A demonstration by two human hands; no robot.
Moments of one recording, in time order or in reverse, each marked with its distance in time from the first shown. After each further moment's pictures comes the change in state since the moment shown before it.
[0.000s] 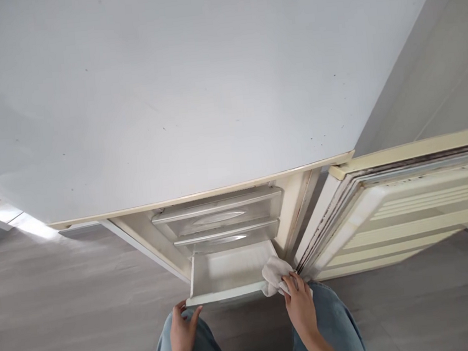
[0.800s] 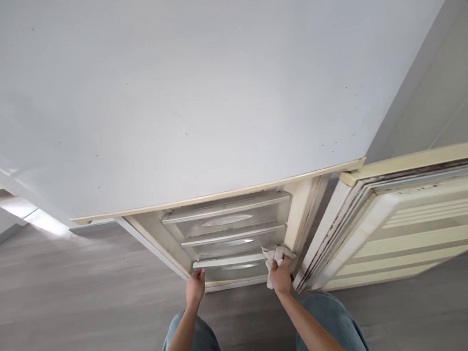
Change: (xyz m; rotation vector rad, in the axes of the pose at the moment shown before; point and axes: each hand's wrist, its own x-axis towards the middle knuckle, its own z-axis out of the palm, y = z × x) left_hand 0.097 0.052 0.029 0.003 -0.090 0.067; right_hand 0.090 -0.037 0.071 0.444 0.043 0.668
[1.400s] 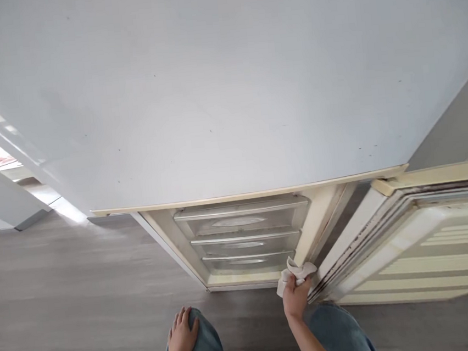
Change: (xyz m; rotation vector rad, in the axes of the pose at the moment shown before) left_hand -0.082 -0.088 -0.028 0.185 -0.070 -0.143; right_hand -0.020 0.009 -0.012 0.187 0.153 -0.027
